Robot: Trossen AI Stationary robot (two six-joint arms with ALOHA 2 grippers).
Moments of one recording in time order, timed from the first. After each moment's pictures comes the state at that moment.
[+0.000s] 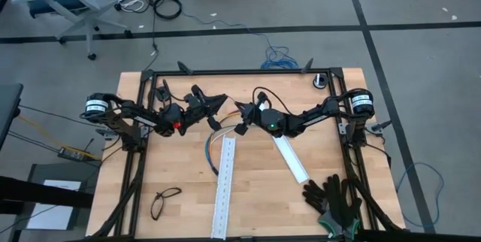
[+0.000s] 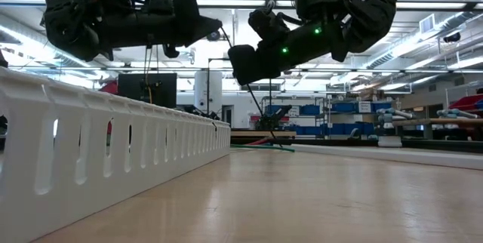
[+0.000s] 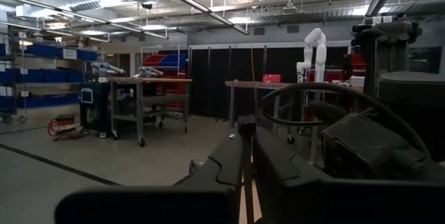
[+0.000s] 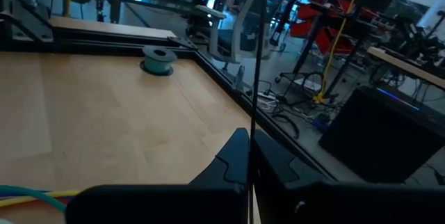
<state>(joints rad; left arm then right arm) 0.14 1.55 0.41 1.47 -0.34 0.05 -0.02 1.88 0.89 0.90 0.67 -0.24</state>
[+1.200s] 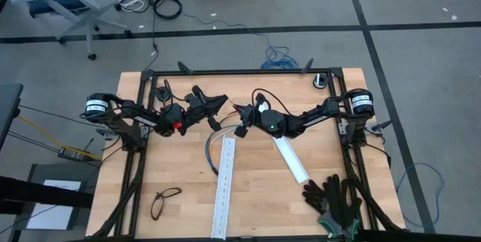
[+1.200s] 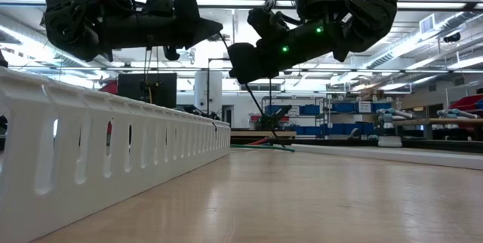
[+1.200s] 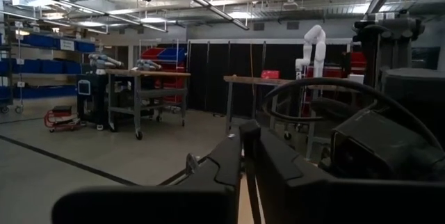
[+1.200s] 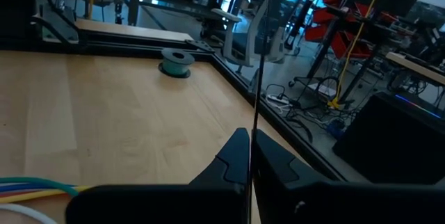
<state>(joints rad) 0.14 1.55 0.41 1.45 -0.34 0.01 -0.01 1.88 0.89 0.90 0.62 -0.24</state>
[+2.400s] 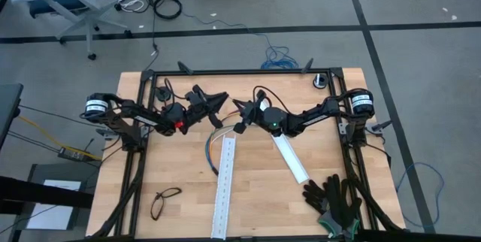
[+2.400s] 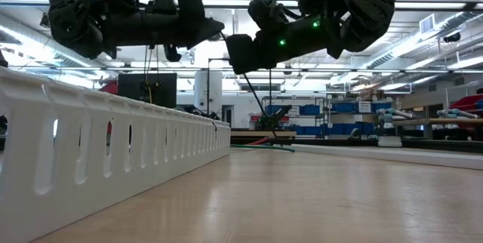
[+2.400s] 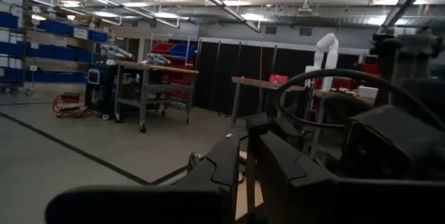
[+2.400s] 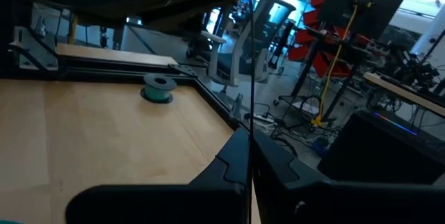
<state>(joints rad) 0.14 1.55 0.44 1.42 -0.39 -0.06 -0.02 1.88 0.90 1.00 0.64 -0.33</state>
